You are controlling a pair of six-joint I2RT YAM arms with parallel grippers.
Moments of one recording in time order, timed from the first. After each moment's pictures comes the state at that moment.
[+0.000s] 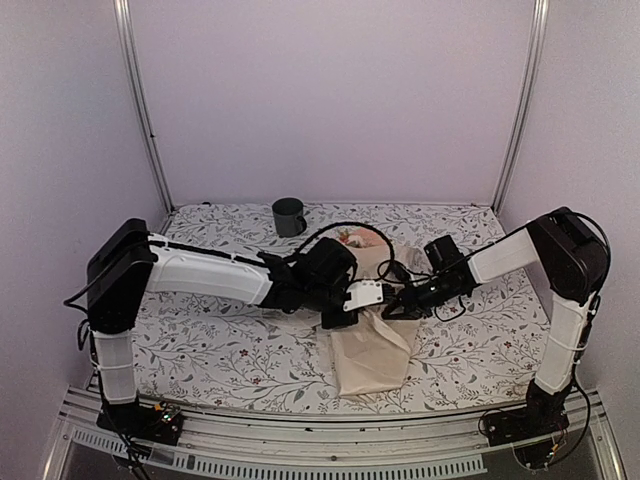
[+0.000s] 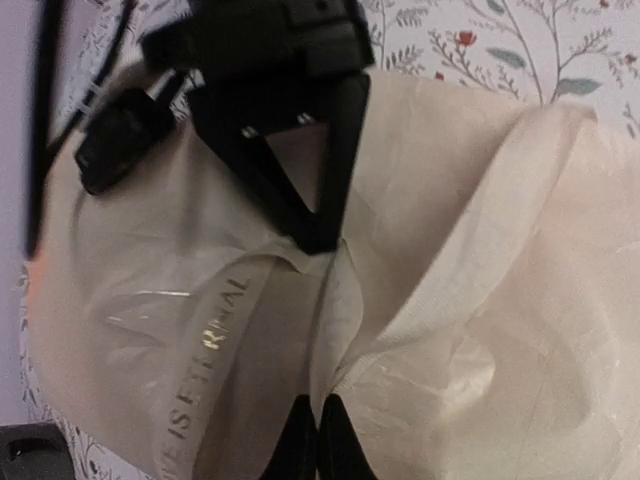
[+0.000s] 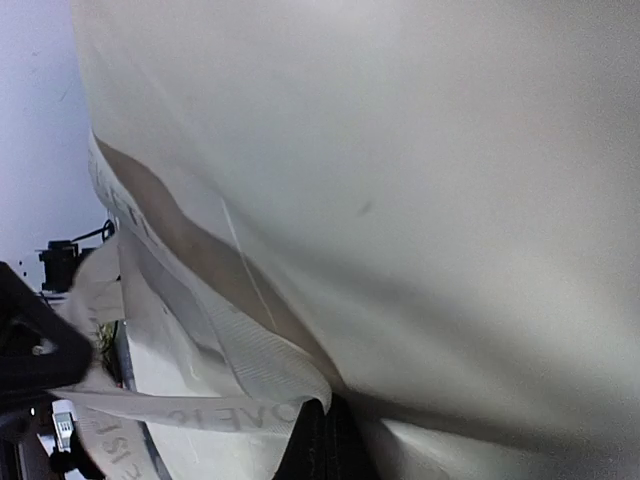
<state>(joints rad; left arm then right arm) -1.04 2.01 1.36 -0.17 -0.03 0.62 0.45 1.93 0.93 -0.05 -0.80 0.35</state>
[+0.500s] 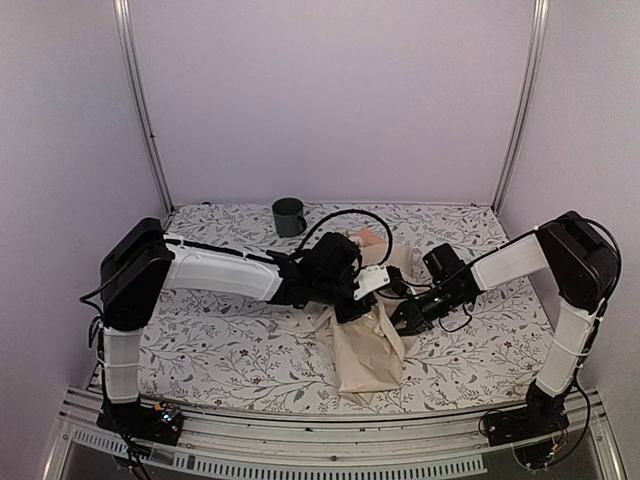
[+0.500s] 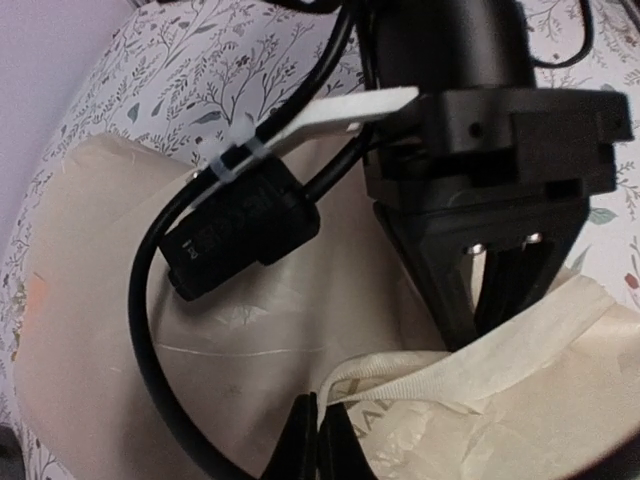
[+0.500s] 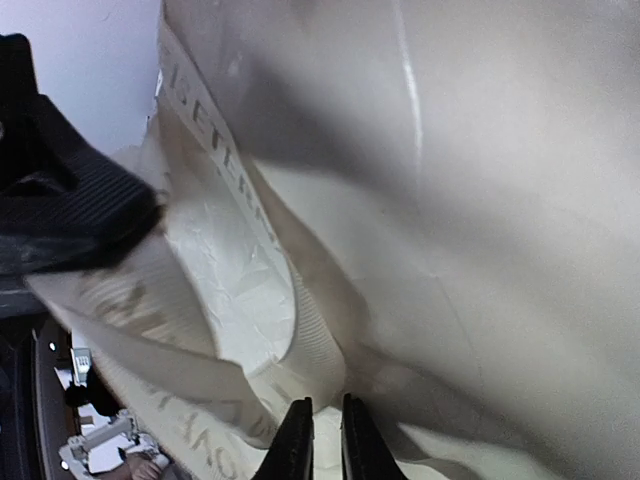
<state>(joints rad) -1.02 2.06 1.42 -0.06 0.06 0.43 0.49 1.85 0.86 -0.16 -0.94 0.24</state>
